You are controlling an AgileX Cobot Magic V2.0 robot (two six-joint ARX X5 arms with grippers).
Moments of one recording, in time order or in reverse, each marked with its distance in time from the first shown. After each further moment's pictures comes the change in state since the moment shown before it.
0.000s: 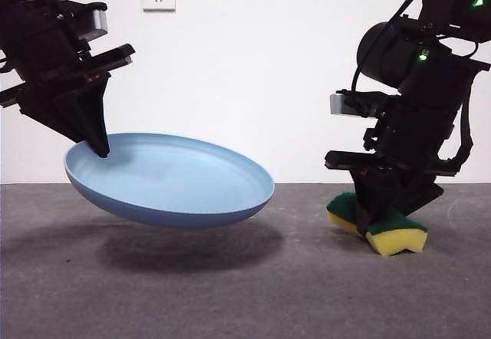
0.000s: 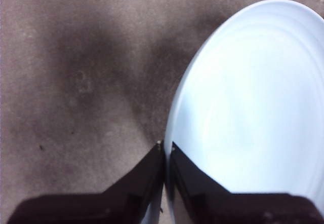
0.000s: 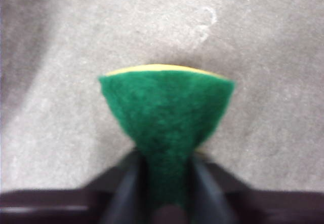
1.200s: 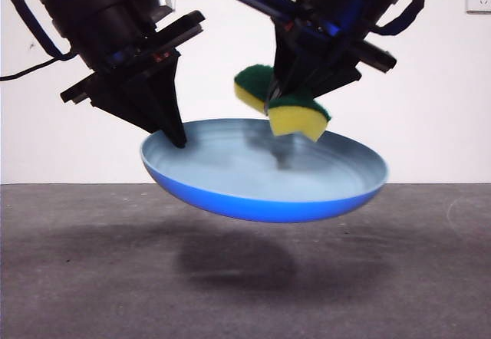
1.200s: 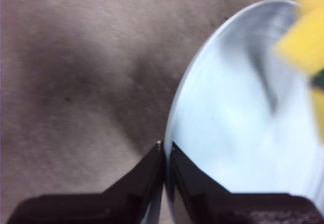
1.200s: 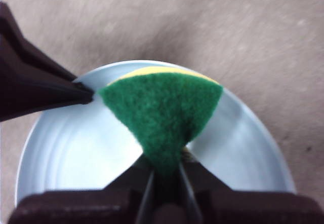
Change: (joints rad) left arm -0.246 0.000 0.000 0.066 0.028 -0.092; right arm 0.351 -0.323 0.009 -0.006 0.051 0.223
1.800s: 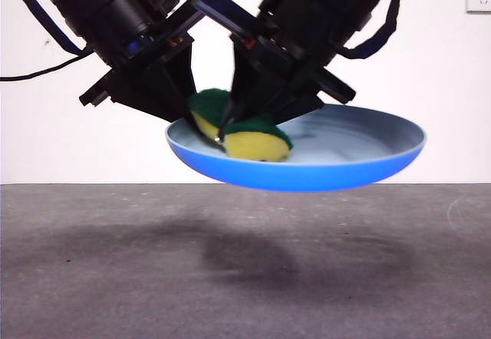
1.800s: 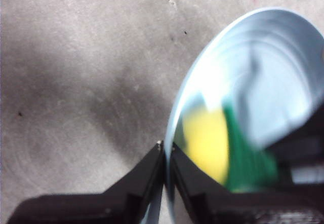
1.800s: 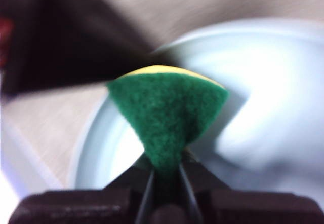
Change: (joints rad) left arm -0.002 0.000 -0.006 0.070 0.119 -0.053; right arm 0.071 0.080 0.000 0.010 -0.152 0.000
